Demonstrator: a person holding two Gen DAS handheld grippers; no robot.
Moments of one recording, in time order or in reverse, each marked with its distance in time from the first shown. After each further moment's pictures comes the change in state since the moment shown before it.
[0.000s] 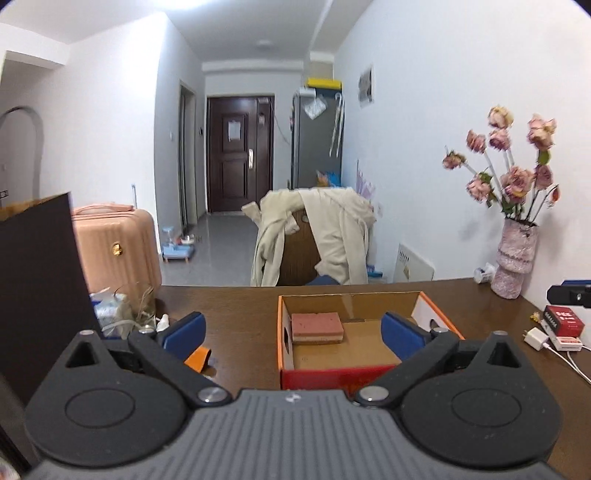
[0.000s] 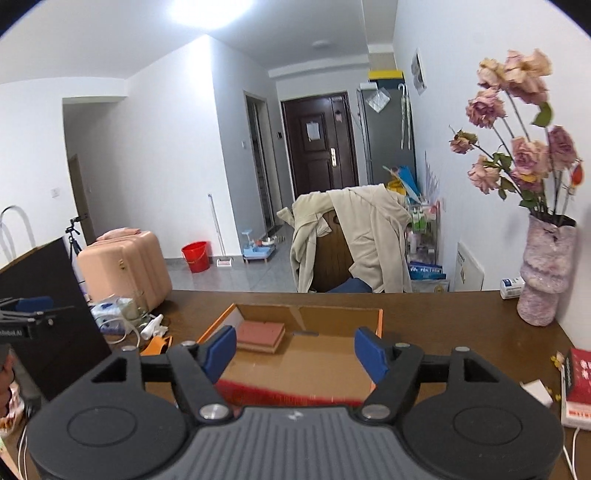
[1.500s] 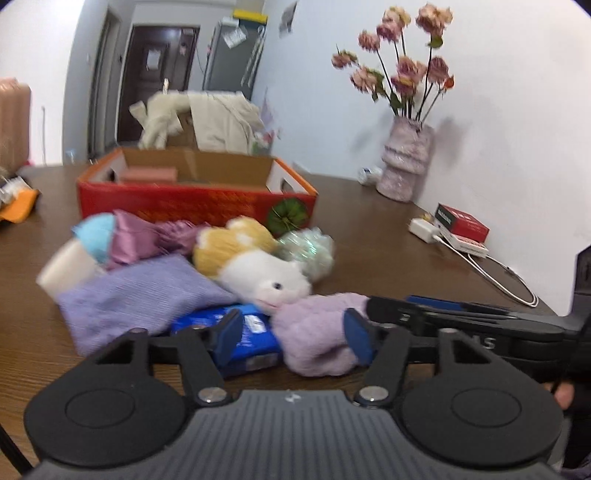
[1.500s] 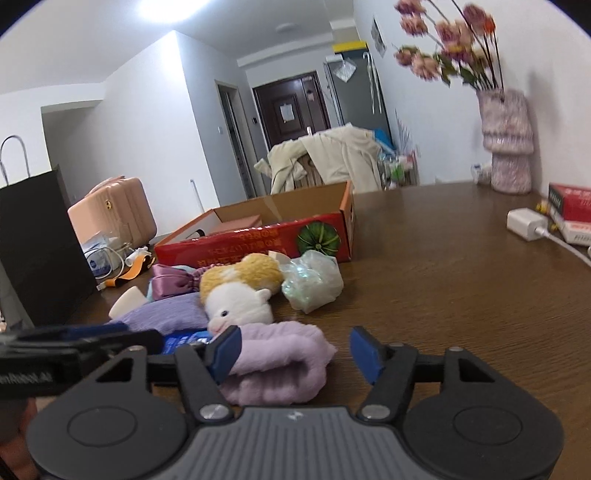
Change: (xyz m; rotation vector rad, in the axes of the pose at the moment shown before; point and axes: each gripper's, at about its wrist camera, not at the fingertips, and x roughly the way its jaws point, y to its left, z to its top) left arm 0.039 -0.150 -0.173 -0.059 0.232 -0.333; right arm -0.005 -0.029 -0.214 0.140 0.050 -0.015
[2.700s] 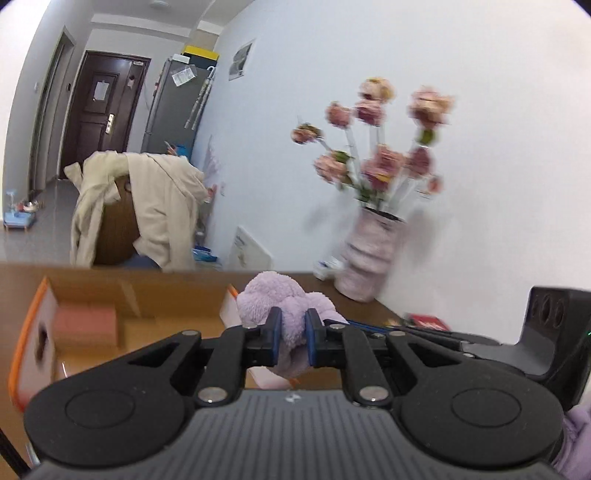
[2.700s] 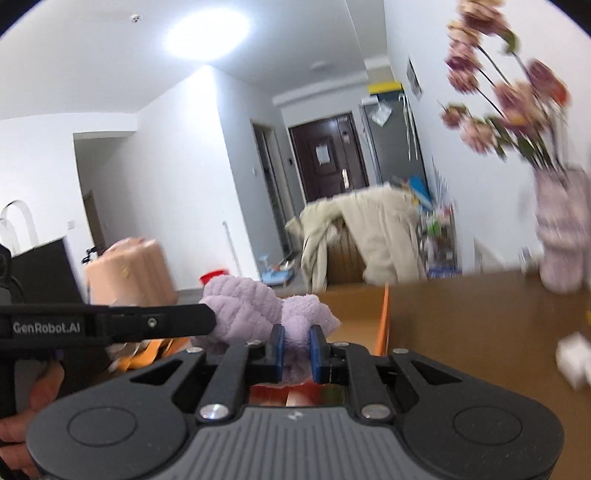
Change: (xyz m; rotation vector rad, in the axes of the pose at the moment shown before) left arm 0.072 0.044 0.210 0.034 -0.161 -0.176; right arm 0.063 0.005 0.154 -0.070 -0.149 0.104
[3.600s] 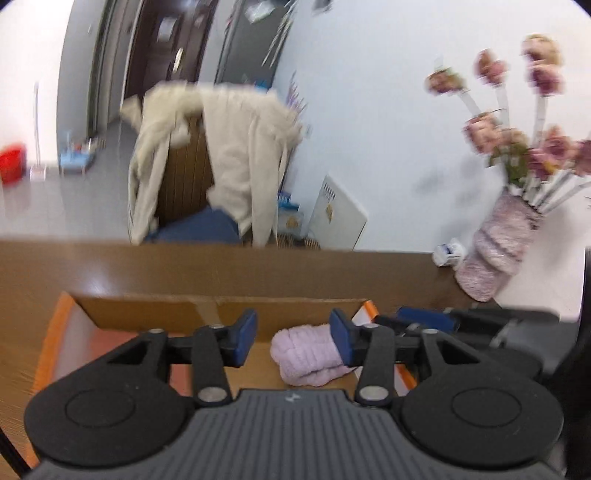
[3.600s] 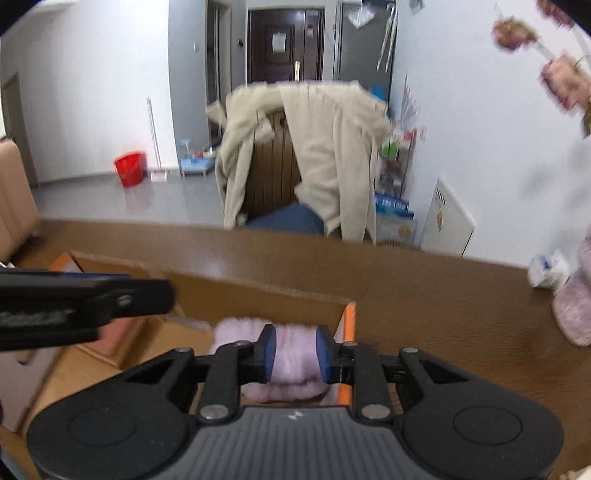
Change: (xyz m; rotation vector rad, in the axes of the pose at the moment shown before) left arm 0.130 0.104 0.051 -0.079 0.207 0.203; right arm 0.270 -0.042 0.062 -0.136 0.392 -0.277
